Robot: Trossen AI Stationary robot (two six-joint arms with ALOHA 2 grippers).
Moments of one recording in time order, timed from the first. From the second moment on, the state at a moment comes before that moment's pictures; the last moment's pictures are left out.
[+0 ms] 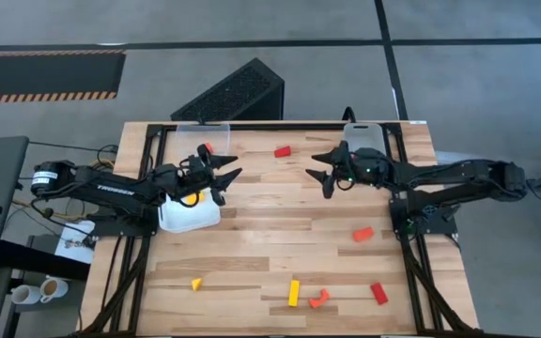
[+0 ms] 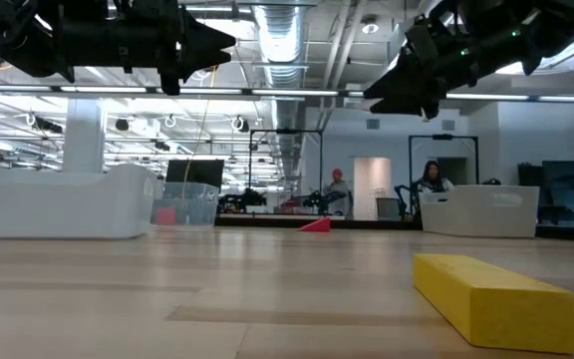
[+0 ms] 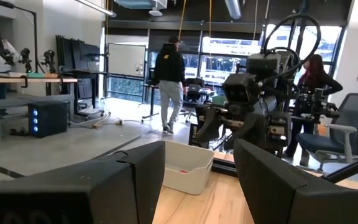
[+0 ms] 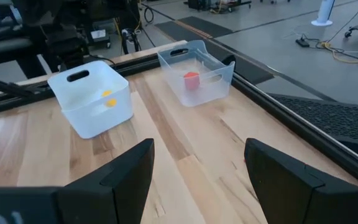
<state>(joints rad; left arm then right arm) 0.11 1.14 0.33 1.01 -0.24 -0.07 -0.23 1.07 0.52 0.30 0.15 0.15</state>
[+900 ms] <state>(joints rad) 0.10 1.14 0.33 1.05 -0.12 -0.11 -0.56 1.66 1.06 -0.13 -0.13 -0.26</state>
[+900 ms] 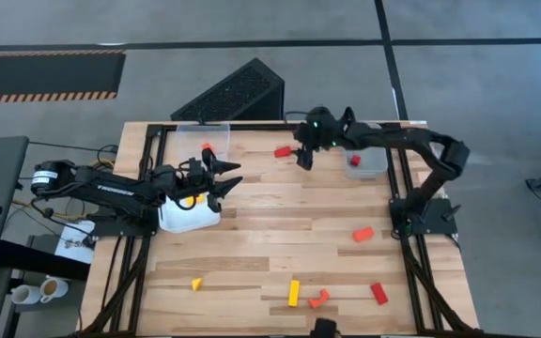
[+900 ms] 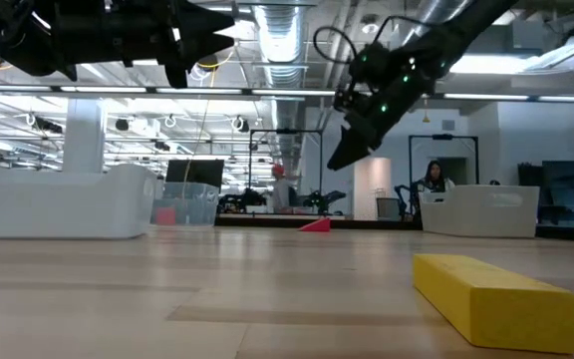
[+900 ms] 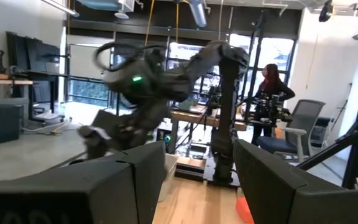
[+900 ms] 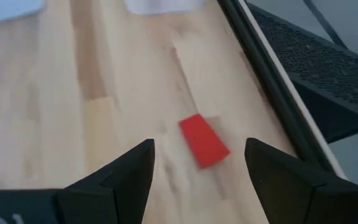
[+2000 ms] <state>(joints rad) 0.10 1.14 0.33 0.98 -0.11 -0.09 -0.57 2.20 1.60 -0.63 -0.09 -0.53</state>
